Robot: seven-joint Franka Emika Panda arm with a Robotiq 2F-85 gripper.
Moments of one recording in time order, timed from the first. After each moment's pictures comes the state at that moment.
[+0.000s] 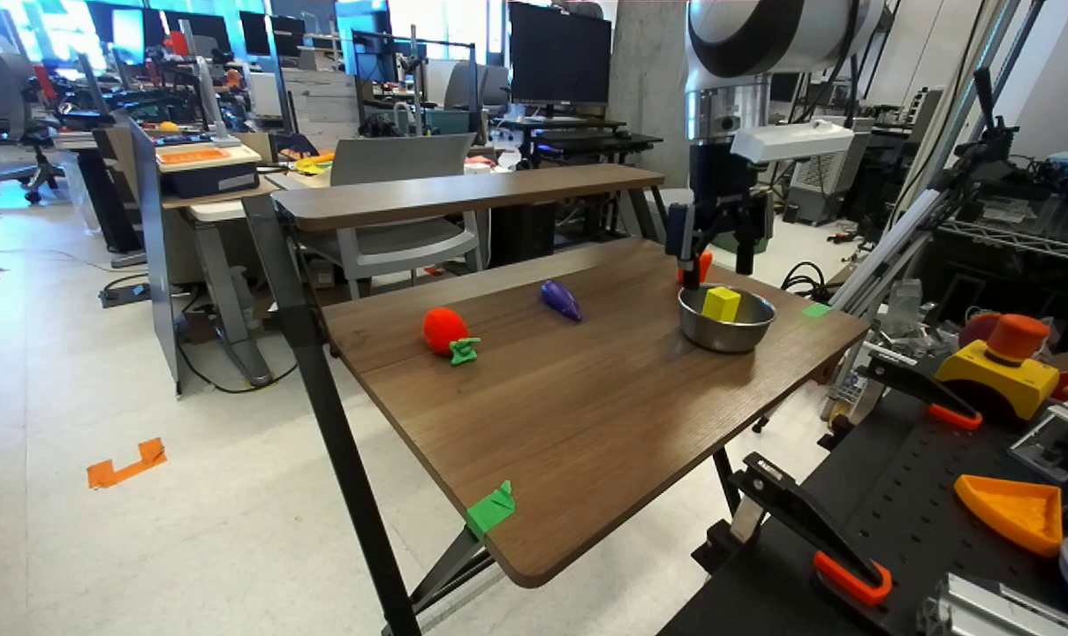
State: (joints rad) arm -0.05 0.53 -0.08 -2.01 -0.06 2.35 0.07
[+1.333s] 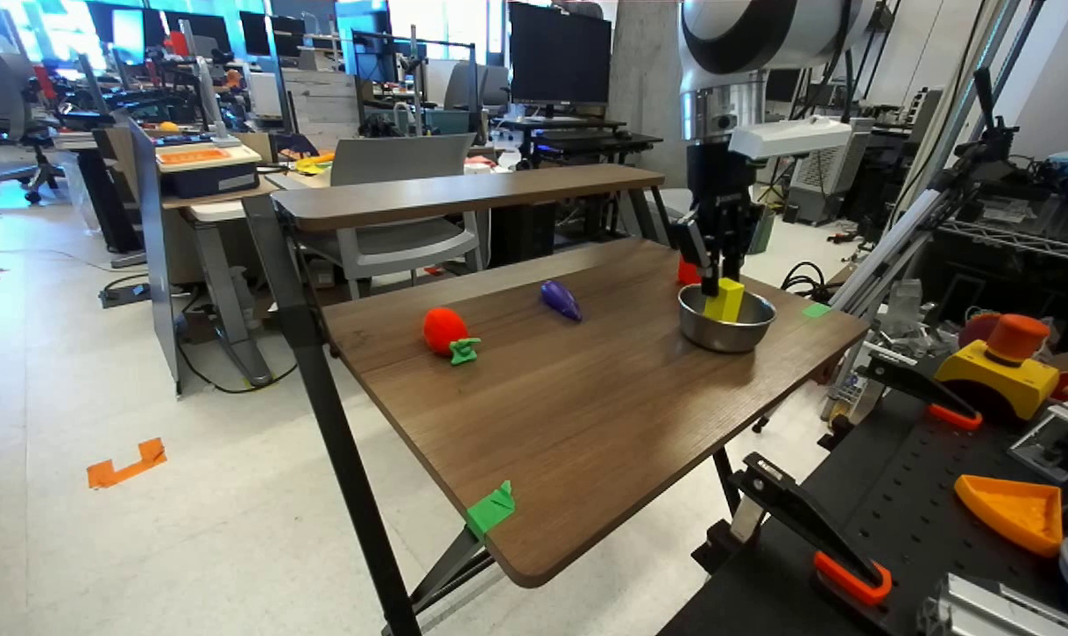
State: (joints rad) arm -0.04 0.53 -0.08 -1.99 -0.07 2.29 0.07
